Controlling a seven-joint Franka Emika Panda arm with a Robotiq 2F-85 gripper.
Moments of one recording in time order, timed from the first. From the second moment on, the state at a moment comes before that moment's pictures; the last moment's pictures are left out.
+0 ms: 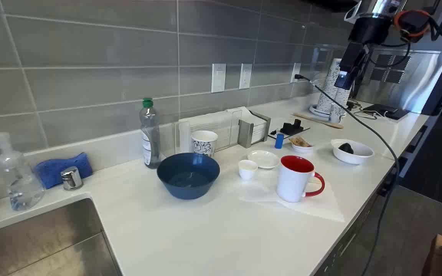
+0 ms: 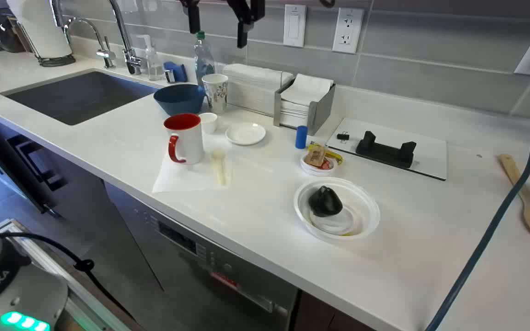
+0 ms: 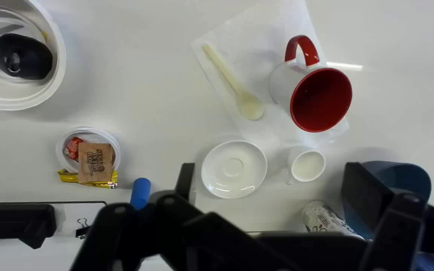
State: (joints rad) arm -0.02 -0.41 -0.32 -2.28 0.04 1.92 -0.42
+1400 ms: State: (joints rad) arm -0.03 -0.46 -0.31 -2.35 -0.02 1.93 -0.67
